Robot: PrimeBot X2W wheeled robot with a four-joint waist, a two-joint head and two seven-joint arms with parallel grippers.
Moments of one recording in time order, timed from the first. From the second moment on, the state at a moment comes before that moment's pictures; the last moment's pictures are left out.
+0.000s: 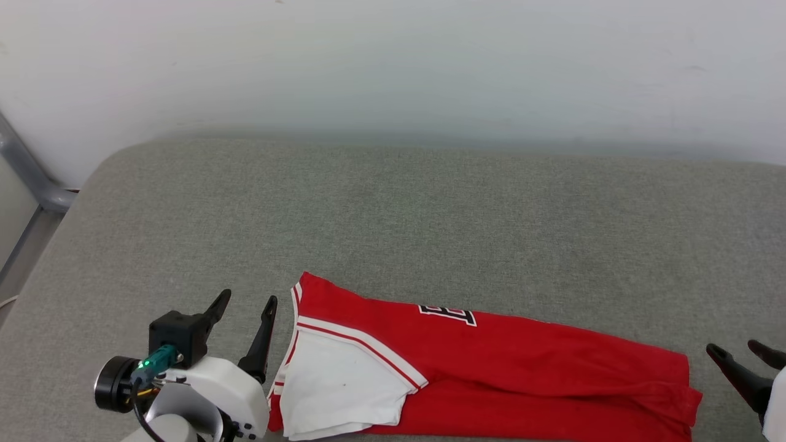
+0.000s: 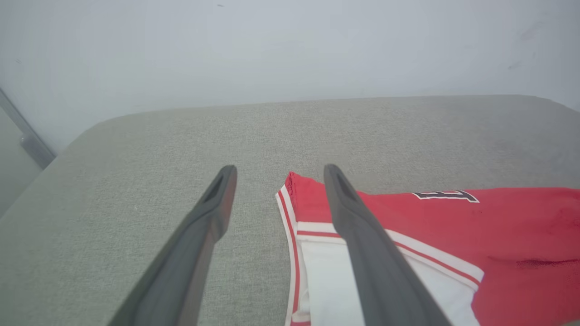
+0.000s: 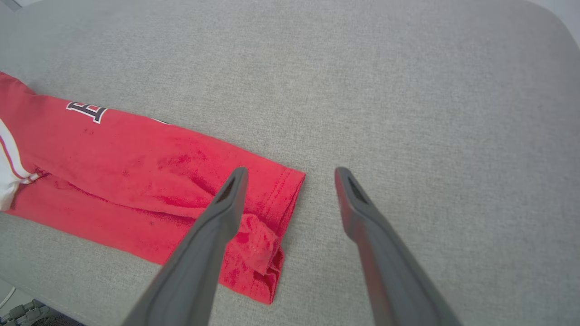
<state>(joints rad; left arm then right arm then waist) -0.34 0.70 -0.89 0.08 -0.93 0.40 -0.26 0.01 -0.61 0.04 0.08 0.71 0.13 0.45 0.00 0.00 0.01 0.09</state>
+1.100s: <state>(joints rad) -0.04 0.31 -0.34 0.05 -0.29 0.24 -0.26 -0.11 -0.51 0.18 0.39 0.86 0.13 0.65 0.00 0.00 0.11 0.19</state>
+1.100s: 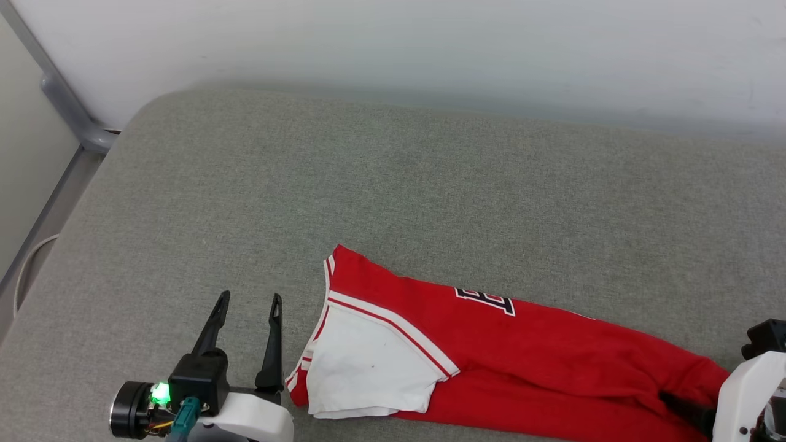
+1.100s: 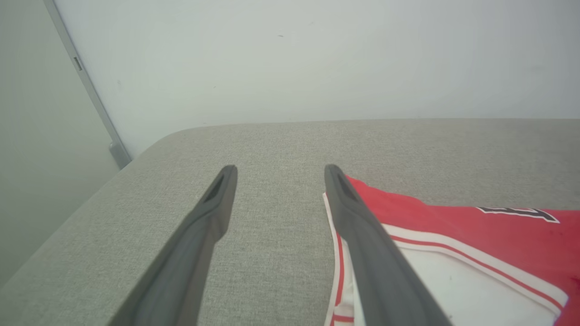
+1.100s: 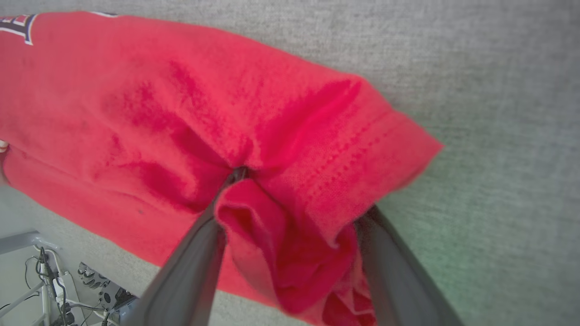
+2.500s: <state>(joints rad) 0.11 0.14 -0.13 0.07 -0.05 0.05 -0.26 -0.08 -0.67 0.21 0.21 0.86 0.13 0.55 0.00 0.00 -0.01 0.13</state>
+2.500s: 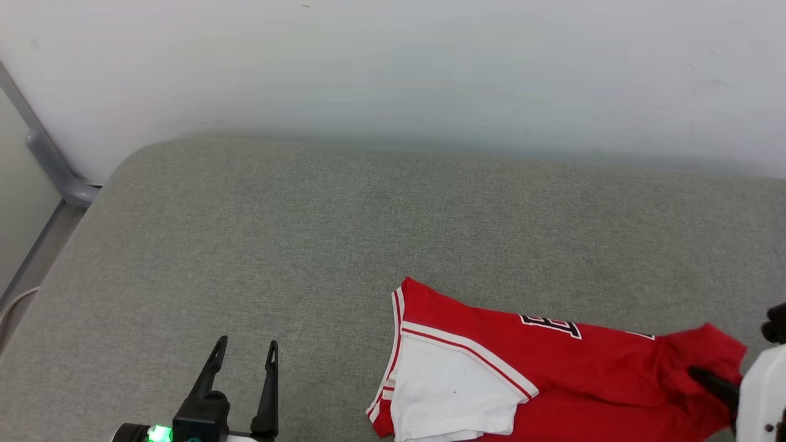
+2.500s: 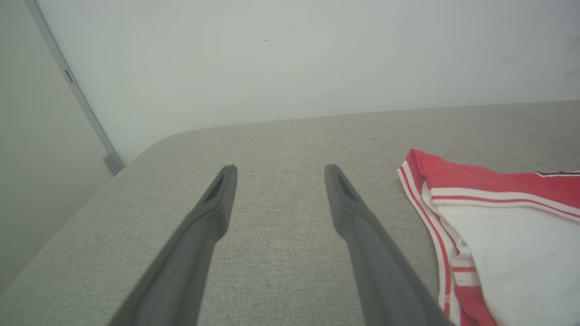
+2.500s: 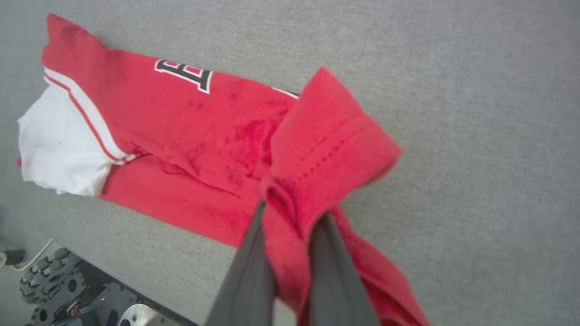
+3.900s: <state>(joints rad) 0.00 0.07 -0.17 0.11 -0.03 0.01 -0.26 -0.59 -0.29 0.88 0.55 0.78 0.13 0.45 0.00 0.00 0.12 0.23</state>
